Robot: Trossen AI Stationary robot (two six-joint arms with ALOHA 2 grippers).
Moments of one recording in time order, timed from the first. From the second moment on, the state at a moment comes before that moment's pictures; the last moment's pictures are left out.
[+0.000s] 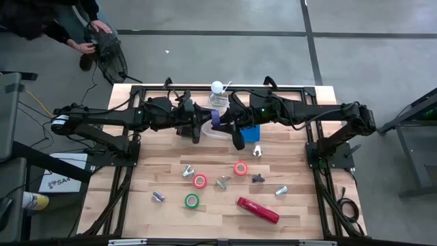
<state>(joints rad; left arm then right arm) 0.02 1.20 1.07 0.07 -0.22 -0.03 -0.07 1.51 1.41 -0.14 -0.17 0.10</state>
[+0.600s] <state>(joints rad) 0.03 1.10 1.07 -0.26 -0.61 -0.14 -0.07 1.39 1.41 -0.41 0.03 0.13</state>
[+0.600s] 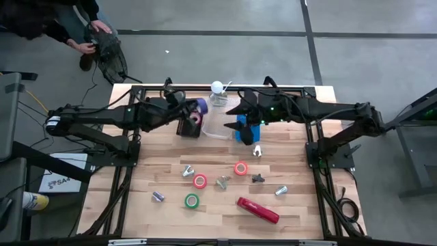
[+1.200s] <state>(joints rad) 0.40 1.28 1.07 -0.79 -0.23 -0.61 -0.07 1.36 1.41 -0.49 0.24 0.18</state>
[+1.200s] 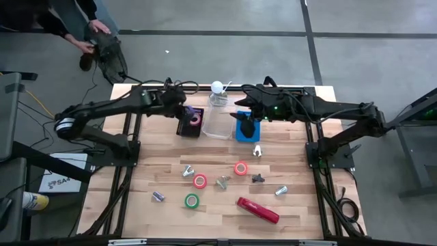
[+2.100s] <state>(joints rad) 0.46 1.59 1.07 -0.84 -0.03 -0.55 -0.07 1.36 1.41 -0.51 0.24 0.19</state>
